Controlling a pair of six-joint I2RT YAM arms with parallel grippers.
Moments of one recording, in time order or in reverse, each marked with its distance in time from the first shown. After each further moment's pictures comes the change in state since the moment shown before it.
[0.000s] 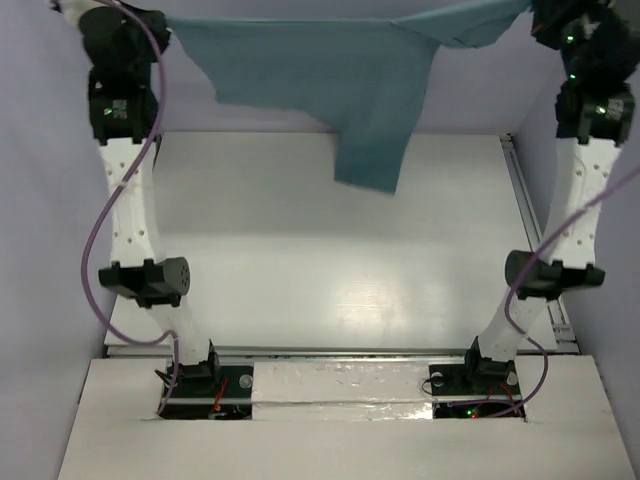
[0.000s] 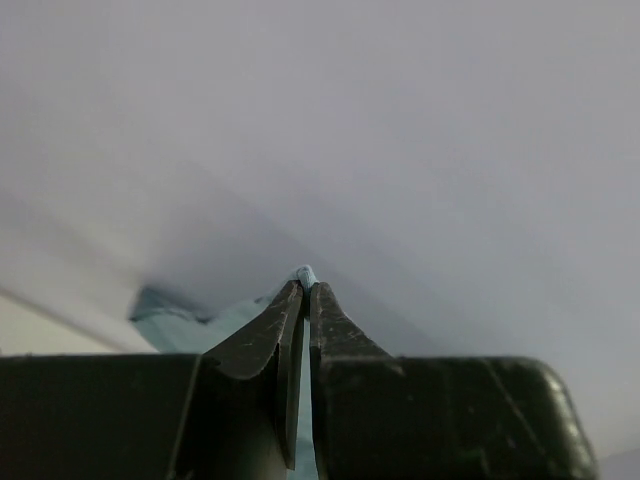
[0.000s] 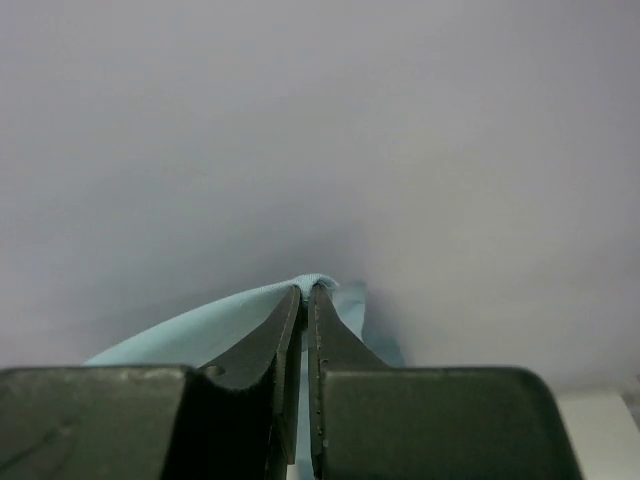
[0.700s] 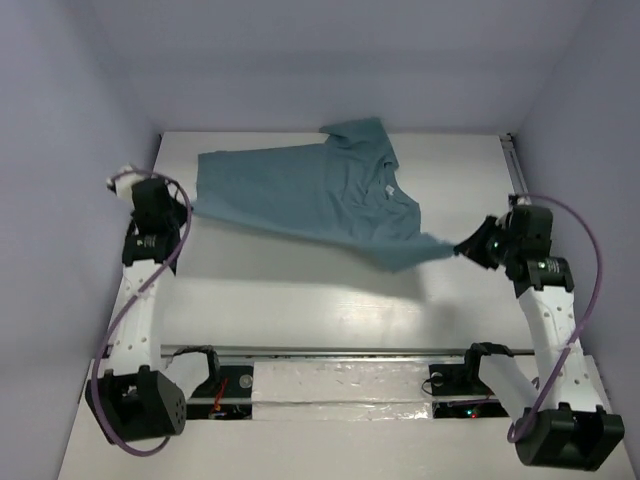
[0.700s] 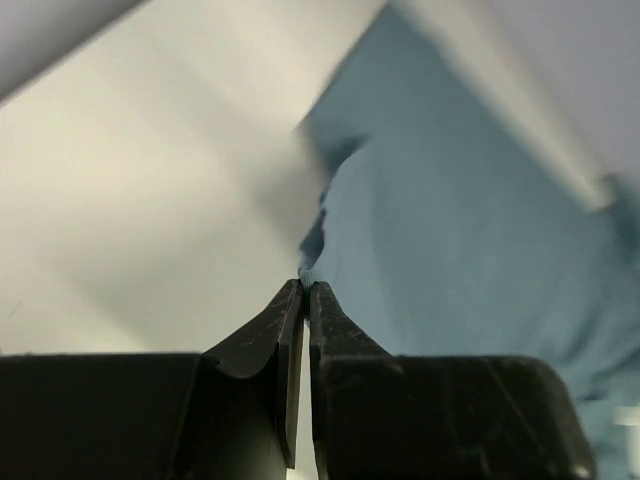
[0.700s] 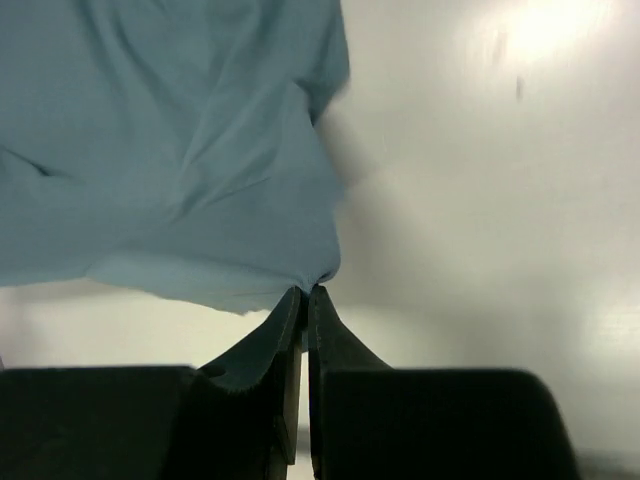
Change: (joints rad) left arm 0.077 -0.798 -1.464 0.103 -0.134 0.109; right arm 0.019 -1.032 -1.751 -0.169 -0.157 0.066
